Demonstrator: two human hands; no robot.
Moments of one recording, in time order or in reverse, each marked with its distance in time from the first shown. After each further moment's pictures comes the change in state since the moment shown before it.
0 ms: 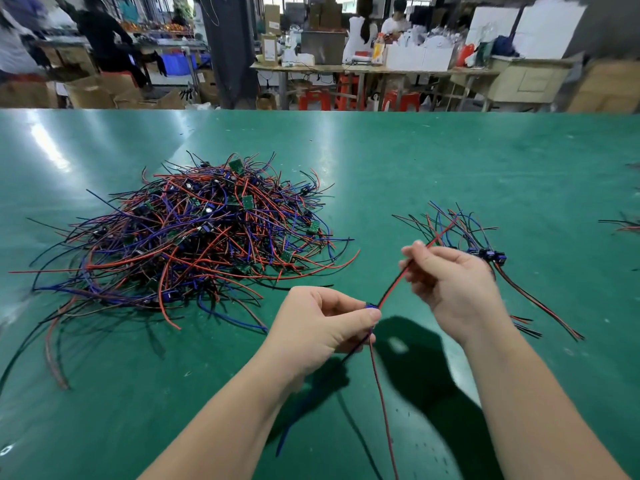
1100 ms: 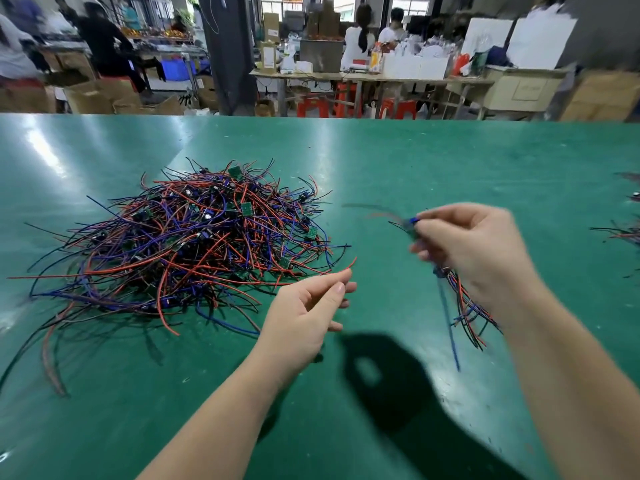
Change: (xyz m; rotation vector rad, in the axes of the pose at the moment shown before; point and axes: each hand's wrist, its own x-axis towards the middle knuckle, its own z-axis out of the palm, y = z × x) left_hand 0.010 -0.004 -0.009 0.148 0.128 0.240; right_hand 0.009 -0.048 0.007 -0.368 0.023 -0.311
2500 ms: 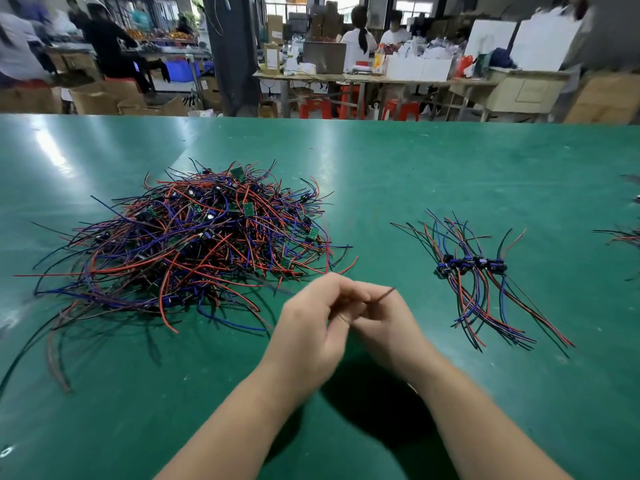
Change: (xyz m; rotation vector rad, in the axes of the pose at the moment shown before) left_hand -0.010 -0.001 0.004 0.446 0.008 0.609; right_hand -0.057 0.064 0.056 0.034 -0.523 -0.103
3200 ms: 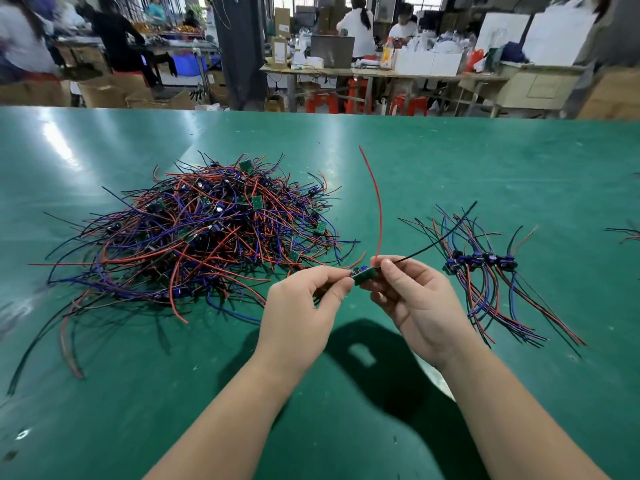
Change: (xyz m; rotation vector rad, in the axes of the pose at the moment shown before) left_hand 0.004 -0.009 -0.009 0.102 0.110 -0.249; right_hand 0.005 -0.014 -0.016 0.611 0.300 0.220
